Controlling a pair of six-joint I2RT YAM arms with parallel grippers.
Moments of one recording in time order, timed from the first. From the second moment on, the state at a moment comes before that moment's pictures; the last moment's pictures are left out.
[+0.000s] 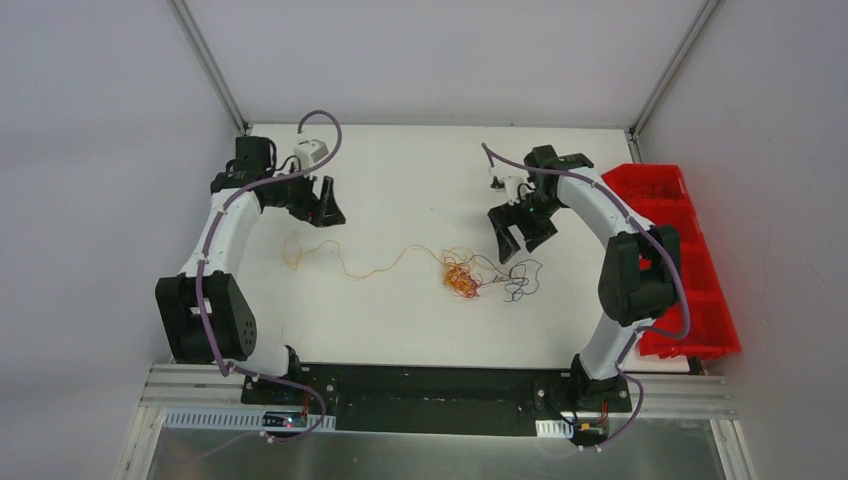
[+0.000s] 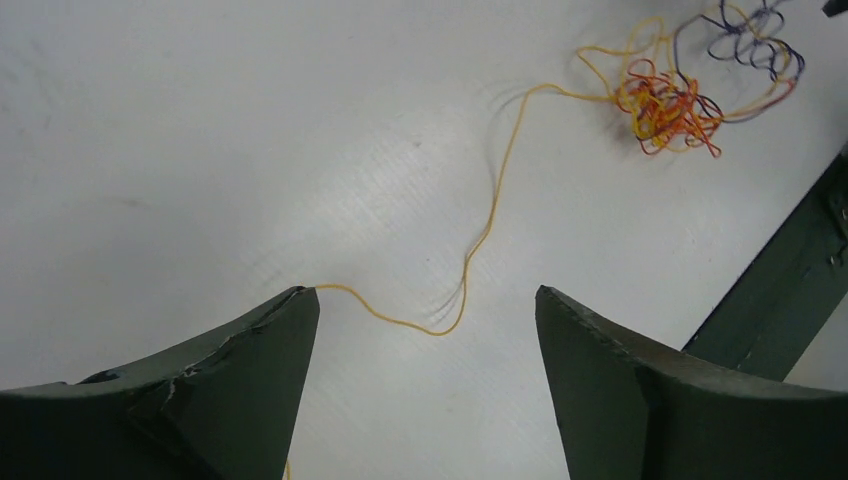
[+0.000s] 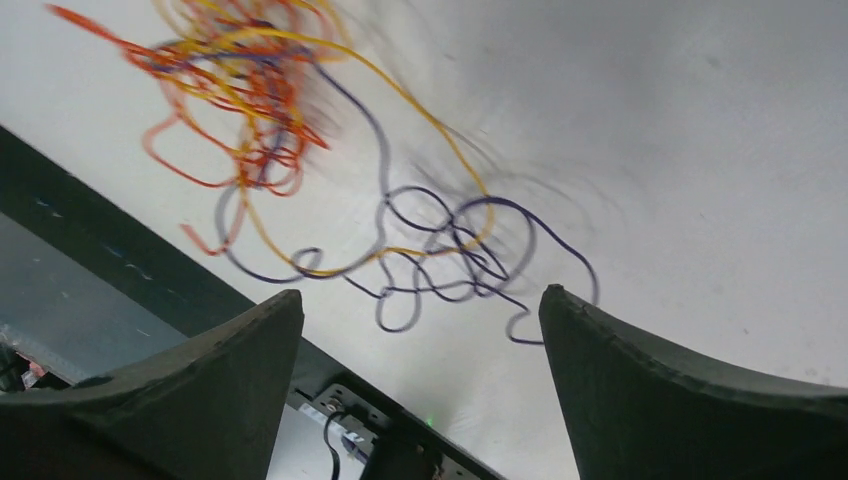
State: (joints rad) left arm 0.12 1.47 1.23 -0.73 0.73 0.34; right arm 0.26 1.79 1.43 -1.16 -0.35 -0.32
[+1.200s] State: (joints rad) left arm -0.29 2.10 1.45 -0.57 0.92 -0.04; right arm 0.67 1.81 1.25 -0.68 -0.35 -0.45
